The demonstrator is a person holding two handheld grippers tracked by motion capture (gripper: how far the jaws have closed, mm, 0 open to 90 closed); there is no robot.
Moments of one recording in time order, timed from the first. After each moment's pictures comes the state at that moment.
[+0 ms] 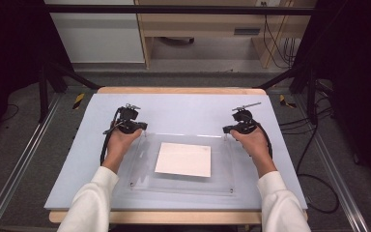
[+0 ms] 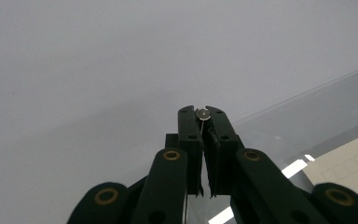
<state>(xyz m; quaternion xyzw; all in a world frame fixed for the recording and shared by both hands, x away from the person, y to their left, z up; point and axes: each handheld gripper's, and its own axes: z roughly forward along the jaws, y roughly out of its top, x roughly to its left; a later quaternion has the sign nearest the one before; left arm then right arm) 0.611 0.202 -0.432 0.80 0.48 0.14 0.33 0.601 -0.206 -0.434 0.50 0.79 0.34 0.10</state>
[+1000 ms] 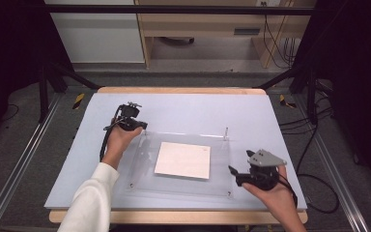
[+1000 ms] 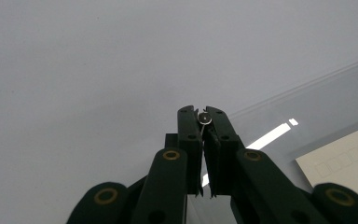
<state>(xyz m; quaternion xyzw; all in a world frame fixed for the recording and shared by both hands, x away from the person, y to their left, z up) 0.620 0.199 -0.427 0.81 0.49 0.13 0.31 0.413 -0.219 -0.427 0.36 0.79 0.41 0.27</state>
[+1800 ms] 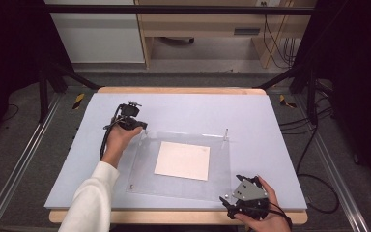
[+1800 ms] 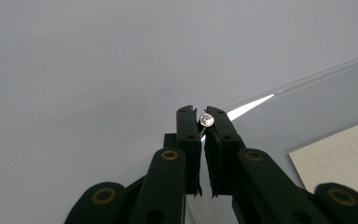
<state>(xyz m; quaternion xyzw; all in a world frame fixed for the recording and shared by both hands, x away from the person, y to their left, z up) 0.622 0.199 -0.426 0.81 0.49 0.12 0.30 0.365 -0.189 -0.460 0.28 0.85 0.34 0.28</state>
